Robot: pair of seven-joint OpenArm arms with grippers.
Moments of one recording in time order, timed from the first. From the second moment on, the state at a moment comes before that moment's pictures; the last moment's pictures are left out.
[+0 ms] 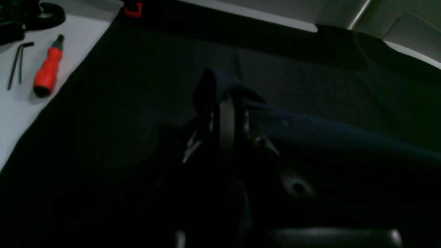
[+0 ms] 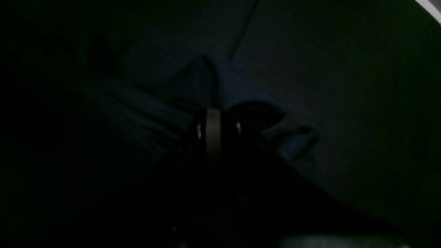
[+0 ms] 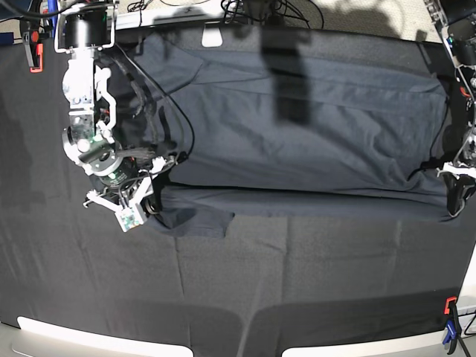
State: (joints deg) left arm -7.7 -22.7 -27.5 51.3 -15.7 -41.2 -11.2; right arm 2.5 14.8 2.2 88.6 0.7 23.6 -30.5
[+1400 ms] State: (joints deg) left arm 2.1 -26.9 -27.5 55.9 -15.2 -41.0 -6.2; right arm -1.2 19.3 2.3 96.2 14.6 23.9 -52.3
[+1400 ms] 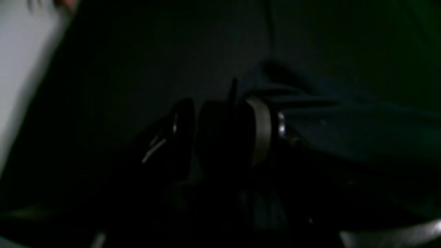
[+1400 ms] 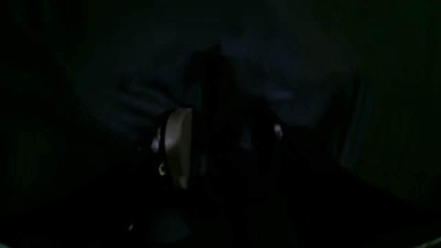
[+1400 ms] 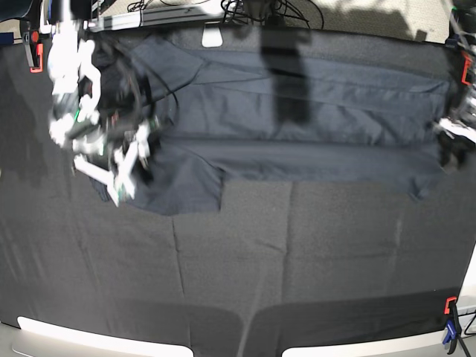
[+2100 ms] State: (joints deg) left arm 0.5 -27.2 -28.8 60.2 -11.8 -34.3 0.1; right arm 6.9 18.2 7.2 94.1 21.7 23.5 -54.5
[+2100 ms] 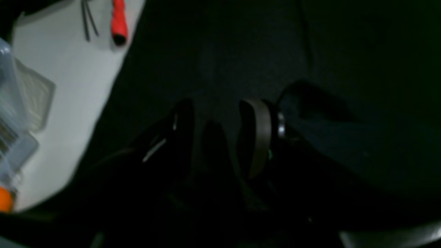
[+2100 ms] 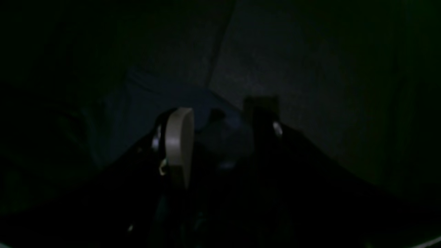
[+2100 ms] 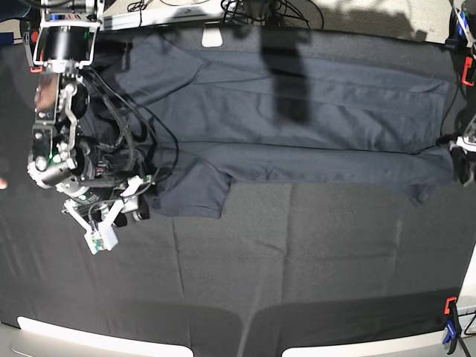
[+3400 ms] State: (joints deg) left arm -0.1 -16.5 -29.0 70.2 -16.0 -37.5 5.1; right arm 37.4 13.4 4.8 44.2 23.4 25.7 -70.8
